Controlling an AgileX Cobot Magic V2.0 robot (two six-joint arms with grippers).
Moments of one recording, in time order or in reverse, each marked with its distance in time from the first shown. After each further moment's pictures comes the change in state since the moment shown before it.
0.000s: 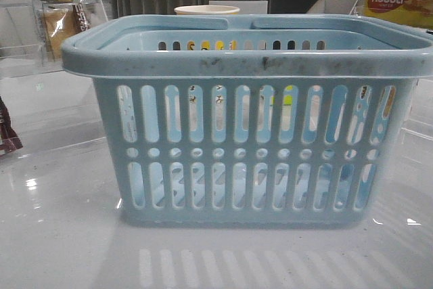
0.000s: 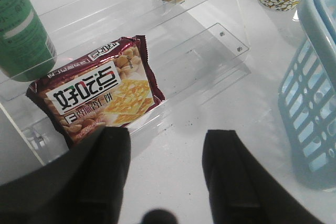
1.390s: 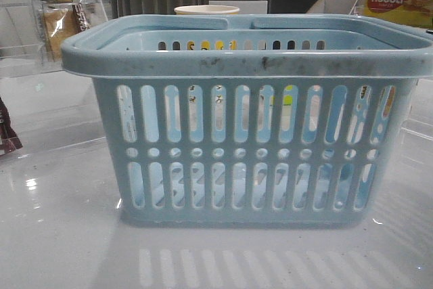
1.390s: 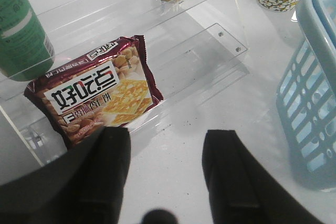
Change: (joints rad) left arm 0.000 0.000 0.000 -0.004 0.000 0.000; right arm -0.021 0.242 -0.003 0.000 -0.391 0.000
